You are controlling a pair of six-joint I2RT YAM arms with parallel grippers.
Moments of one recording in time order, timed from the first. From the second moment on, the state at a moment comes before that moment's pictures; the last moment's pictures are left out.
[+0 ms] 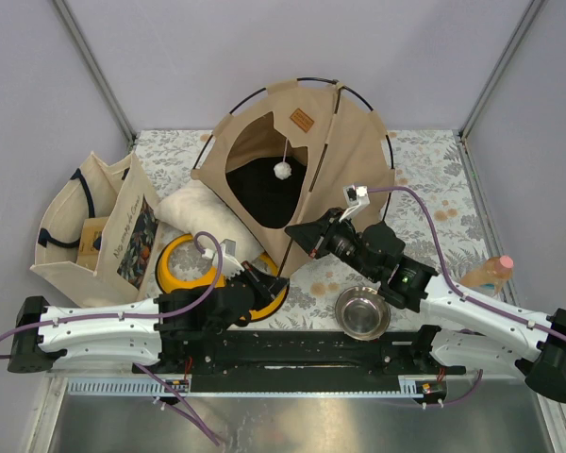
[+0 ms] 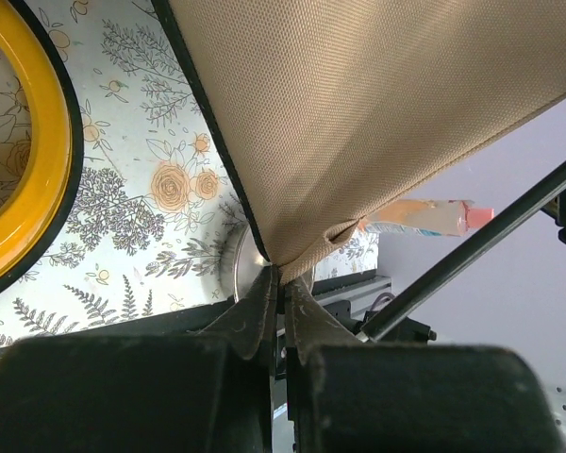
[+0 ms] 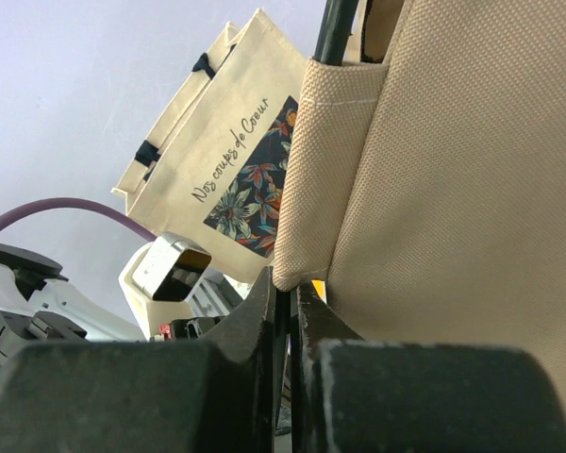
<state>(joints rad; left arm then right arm) -1.38 0.84 0.60 -0.30 -0.67 -1.48 0.97 1.01 0.75 0.27 0.13 0.77</state>
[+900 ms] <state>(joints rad) -1.39 0.84 0.61 -0.31 -0.69 -1.50 0.96 0.98 0.66 0.29 -0.01 0.84</state>
